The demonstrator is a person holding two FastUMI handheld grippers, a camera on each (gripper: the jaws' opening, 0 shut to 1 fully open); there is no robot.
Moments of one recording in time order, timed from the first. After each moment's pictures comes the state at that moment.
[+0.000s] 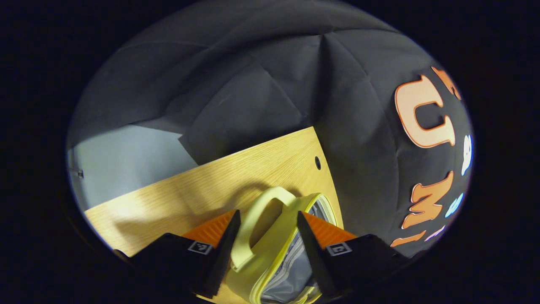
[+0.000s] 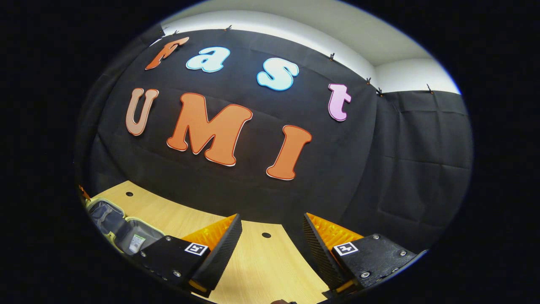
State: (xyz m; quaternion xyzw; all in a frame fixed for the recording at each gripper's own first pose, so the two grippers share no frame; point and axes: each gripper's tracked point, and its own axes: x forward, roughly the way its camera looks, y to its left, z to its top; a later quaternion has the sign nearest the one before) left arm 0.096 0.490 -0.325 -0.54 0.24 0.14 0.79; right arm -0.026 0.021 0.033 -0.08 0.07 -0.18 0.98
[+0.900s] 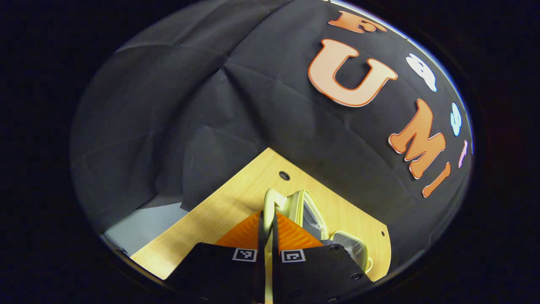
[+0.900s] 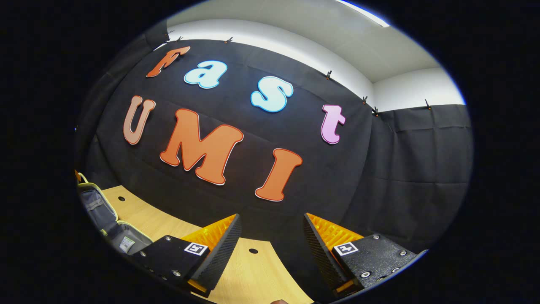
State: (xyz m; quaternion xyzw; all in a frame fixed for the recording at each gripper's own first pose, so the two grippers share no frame) left arm 0.099 0.438 -0.160 -0.27 0.18 0.10 0.94; right arm -0.019 -0.012 0.083 -0.12 0.00 -0.18 0.98
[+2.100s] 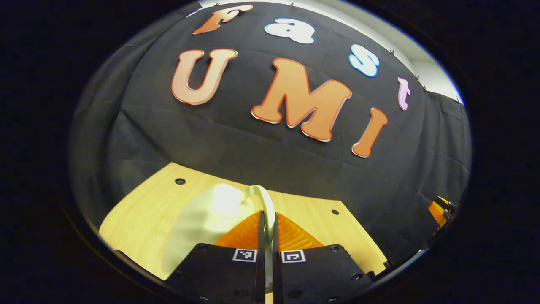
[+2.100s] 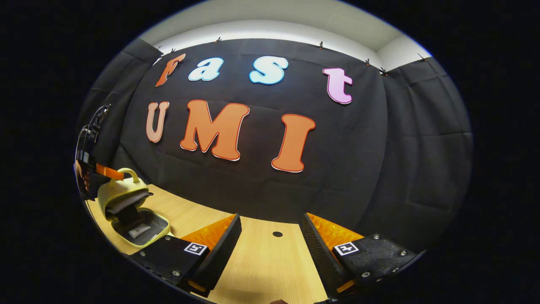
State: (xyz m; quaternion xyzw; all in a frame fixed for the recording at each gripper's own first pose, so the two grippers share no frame) left arm 0.108 0.054 -0.068 -0.14 0.16 -0.08 0.97; right arm -0.034 -0.080 -0.033 -0.02 0.05 -0.06 1.00
